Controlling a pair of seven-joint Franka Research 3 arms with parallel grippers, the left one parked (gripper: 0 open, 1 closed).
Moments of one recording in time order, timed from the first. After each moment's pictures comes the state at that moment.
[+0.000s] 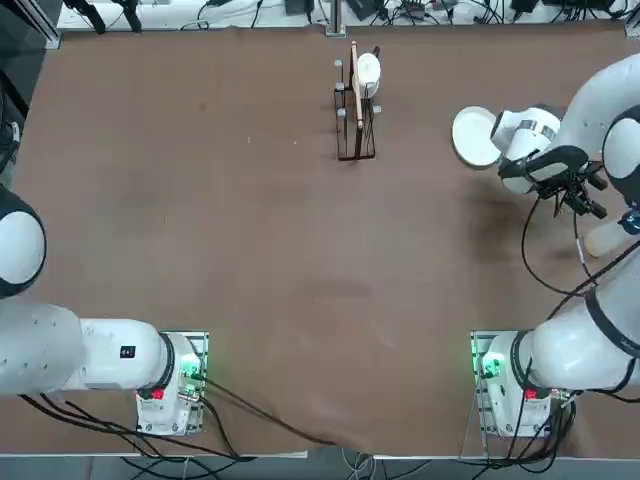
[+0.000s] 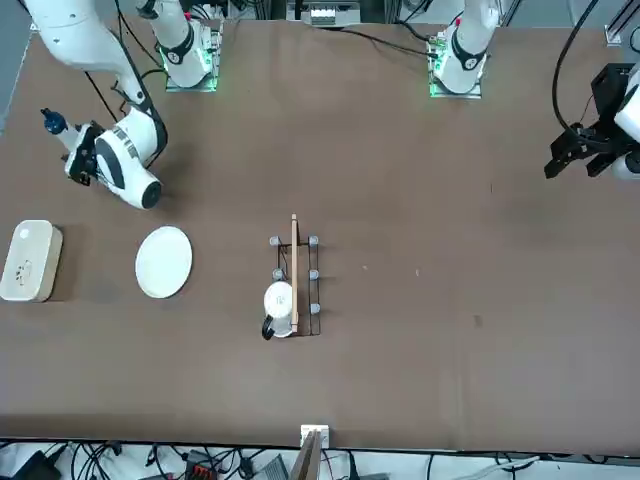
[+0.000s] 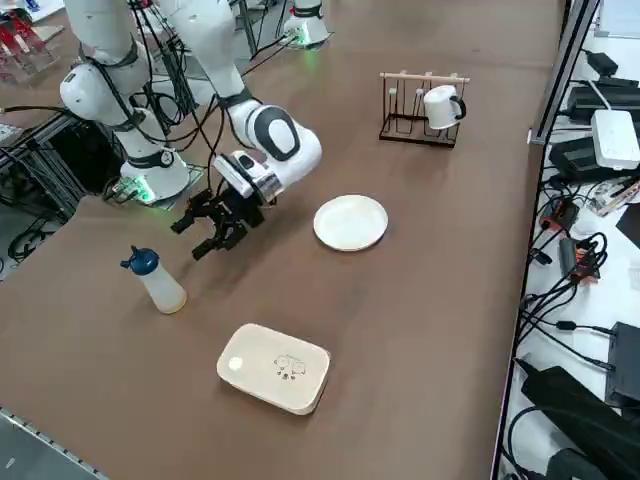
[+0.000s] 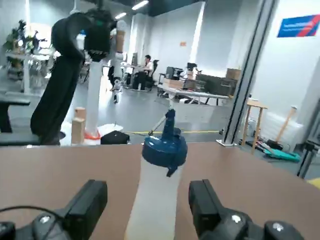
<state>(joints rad) 0.04 0.44 -0.07 -2.30 -1.09 1.56 2.66</state>
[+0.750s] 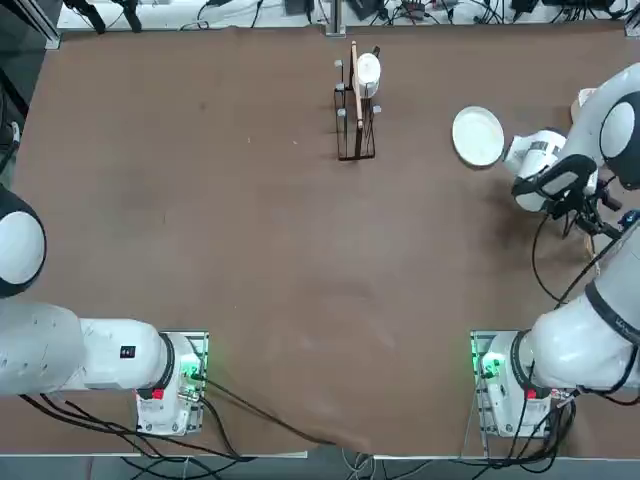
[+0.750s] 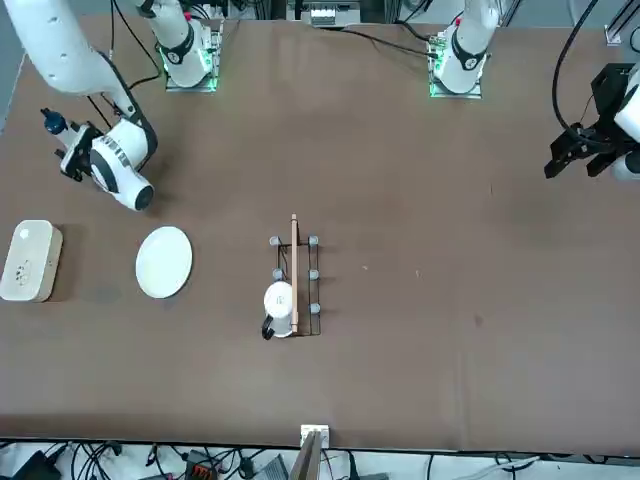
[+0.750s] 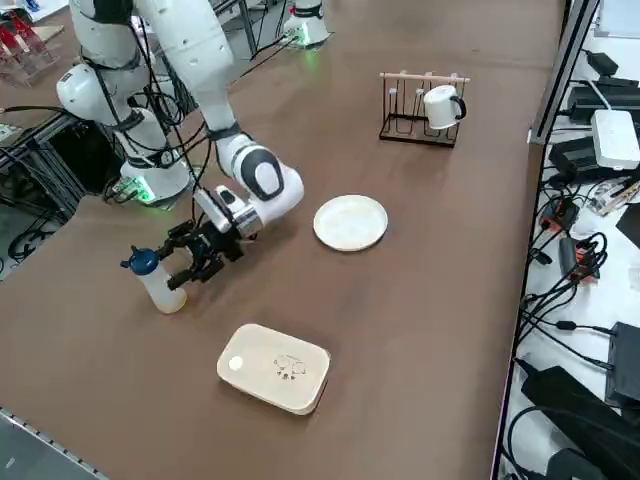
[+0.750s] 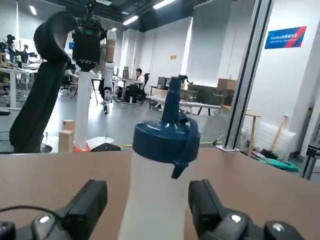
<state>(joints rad) -0.10 0.58 -0.08 -2.29 -1.21 1.59 2.75</state>
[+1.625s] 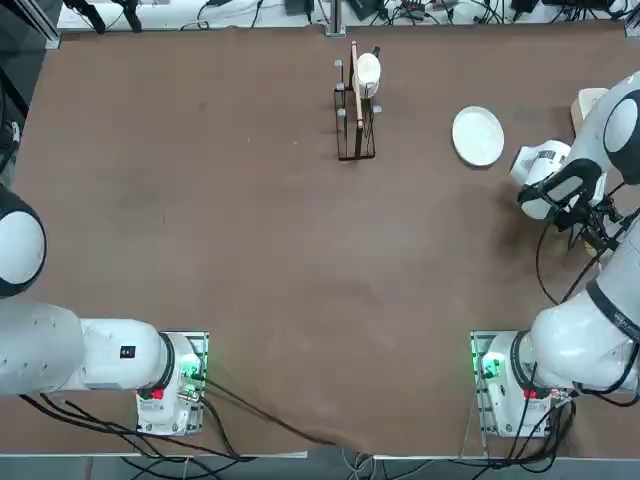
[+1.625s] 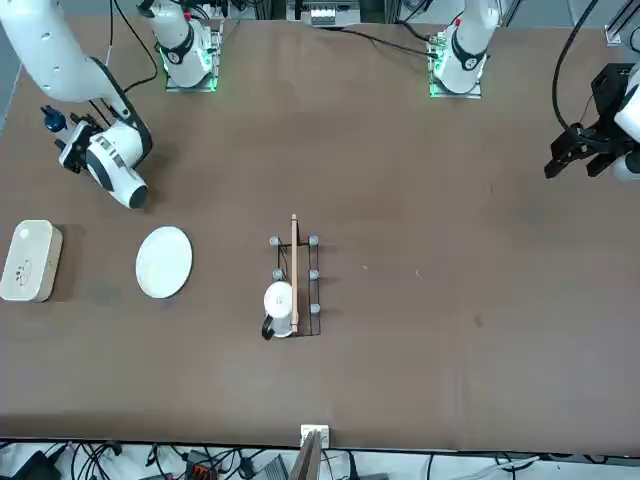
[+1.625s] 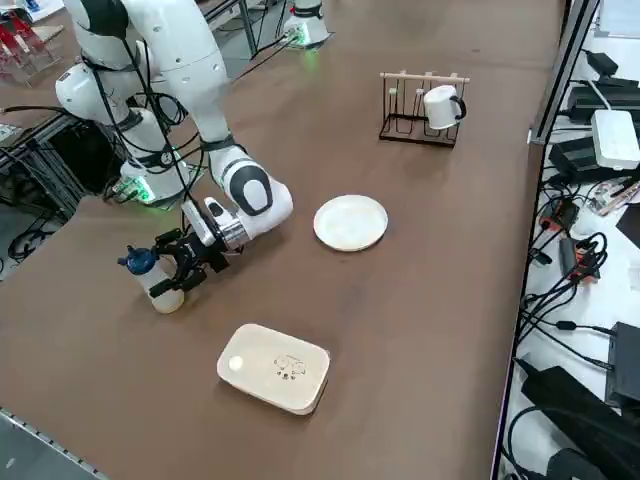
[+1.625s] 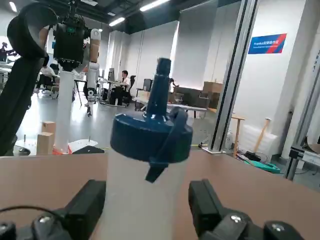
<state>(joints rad) -0.17 0.61 -0.08 -2.30 -1.22 1.58 2.76</state>
